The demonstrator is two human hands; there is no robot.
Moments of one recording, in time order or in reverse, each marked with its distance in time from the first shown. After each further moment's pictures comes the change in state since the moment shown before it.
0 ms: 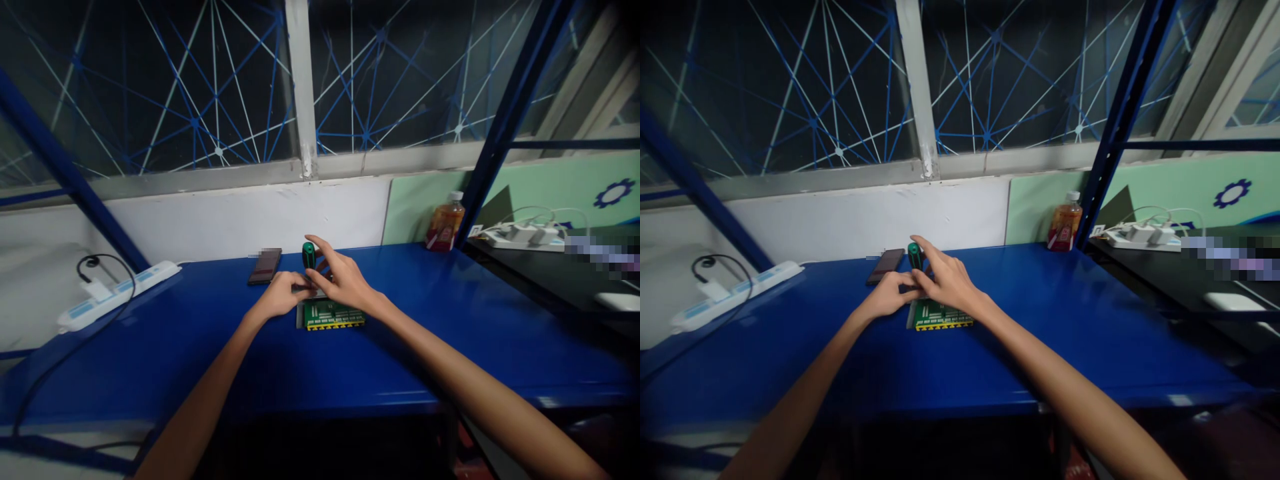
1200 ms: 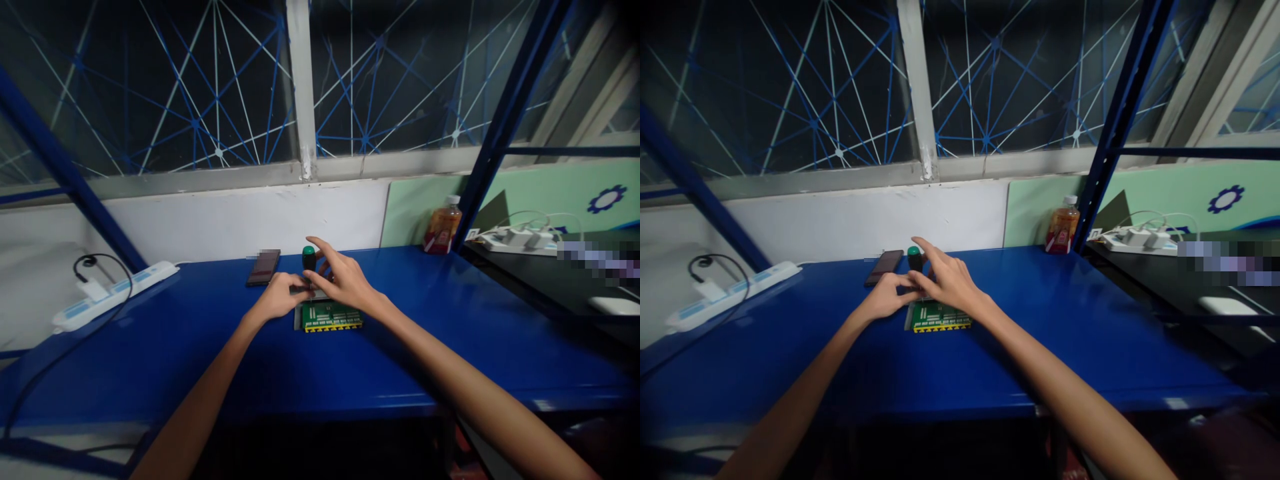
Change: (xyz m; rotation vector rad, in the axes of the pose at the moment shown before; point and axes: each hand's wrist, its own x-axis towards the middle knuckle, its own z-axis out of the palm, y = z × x) left_hand -0.002 0.002 0.001 -0.018 0.038 -0.008; right_hand -0.001 0.002 -0.005 -0.047 0.026 -0.037
